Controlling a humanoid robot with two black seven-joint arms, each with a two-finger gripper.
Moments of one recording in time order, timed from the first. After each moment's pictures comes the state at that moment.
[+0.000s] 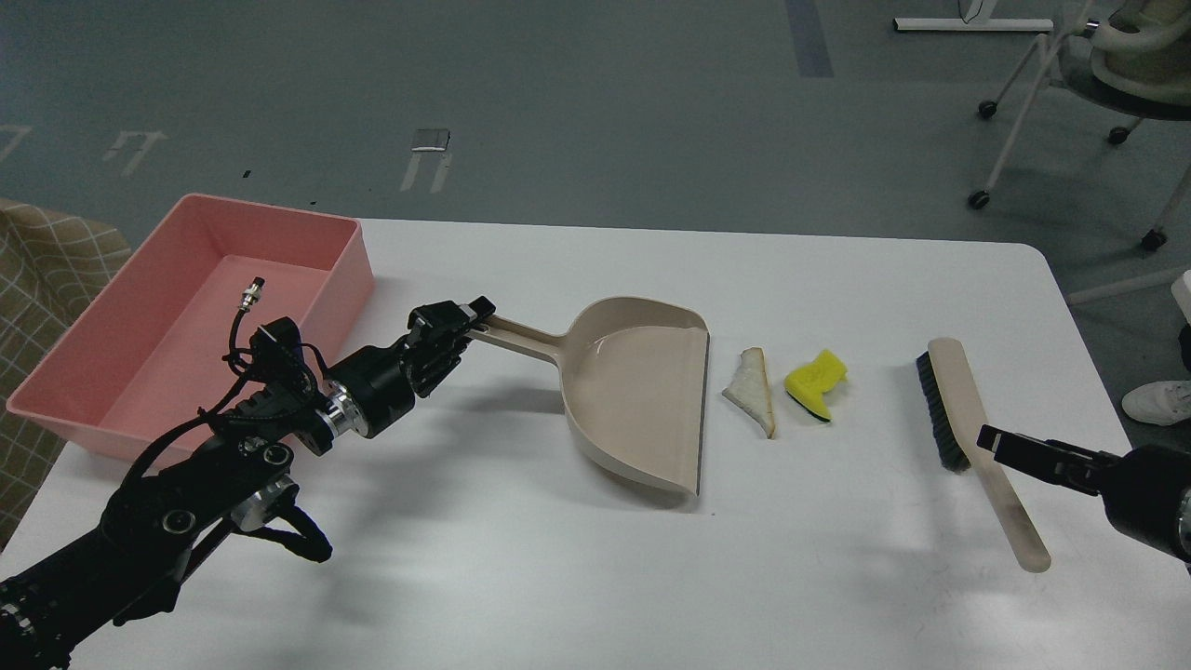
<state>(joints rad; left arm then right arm) -0.40 0.41 -0.74 -1.01 0.99 -0.20 -0.44 -0.08 -0.86 1.25 1.62 -1.64 0.47 -0.05</state>
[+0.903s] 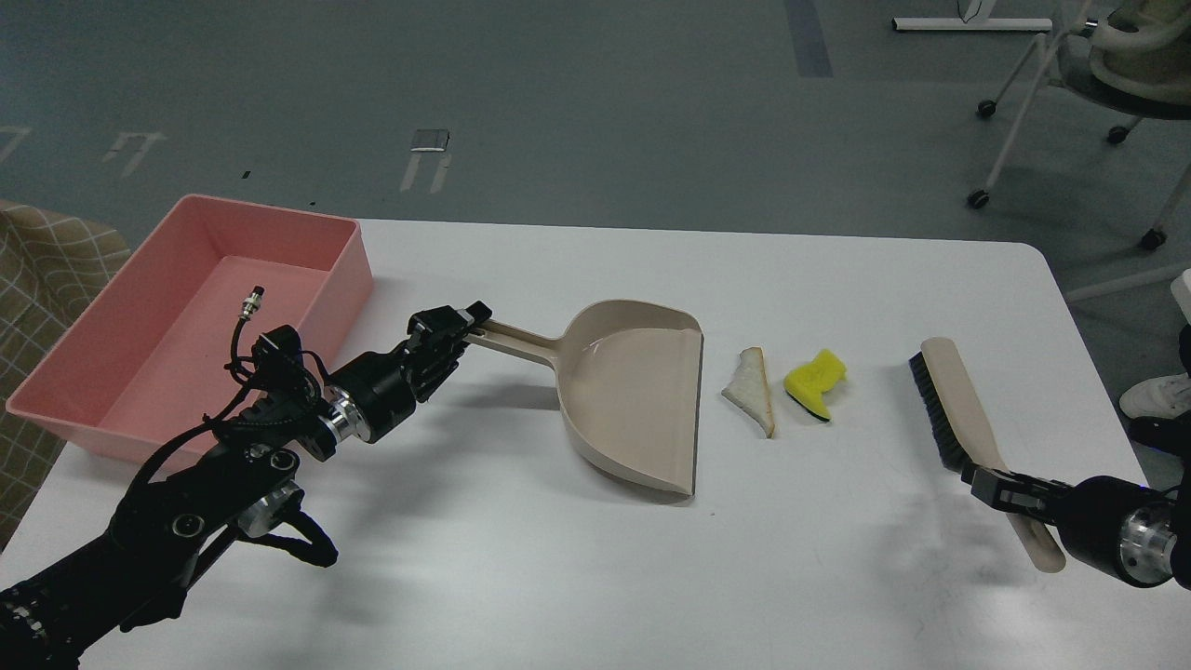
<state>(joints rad) -0.39 0.39 -0.74 -0.98 0.99 -0.18 -0.44 -0.05 -0.77 1.18 1.59 -1.75 0.47 -0.12</state>
